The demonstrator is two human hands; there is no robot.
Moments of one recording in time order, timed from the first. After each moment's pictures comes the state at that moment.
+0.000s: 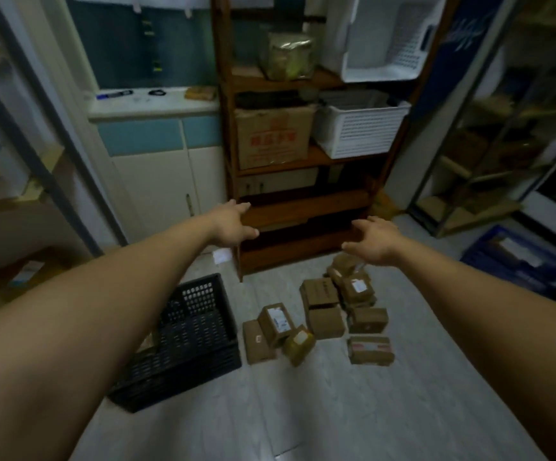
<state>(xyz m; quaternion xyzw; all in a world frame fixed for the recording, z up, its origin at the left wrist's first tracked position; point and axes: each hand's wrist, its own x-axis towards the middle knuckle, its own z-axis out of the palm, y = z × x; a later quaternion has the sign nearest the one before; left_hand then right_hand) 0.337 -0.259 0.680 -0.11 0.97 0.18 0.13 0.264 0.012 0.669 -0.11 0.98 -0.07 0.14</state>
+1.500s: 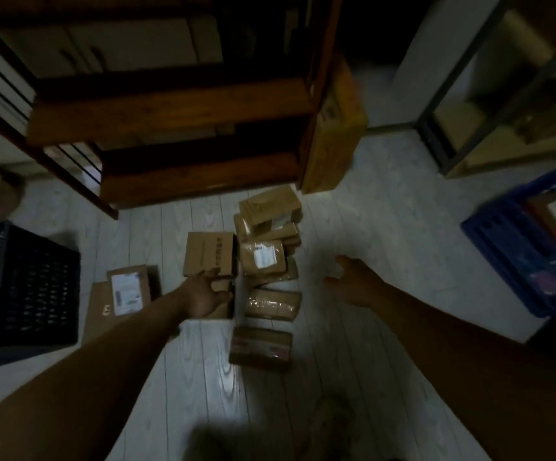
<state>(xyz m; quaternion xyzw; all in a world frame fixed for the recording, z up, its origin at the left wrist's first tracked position) -0.094 0.128 0.244 -0.29 0.83 0.33 0.33 -0.236 0.372 0.224 -0.13 0.89 -0.17 0.40</state>
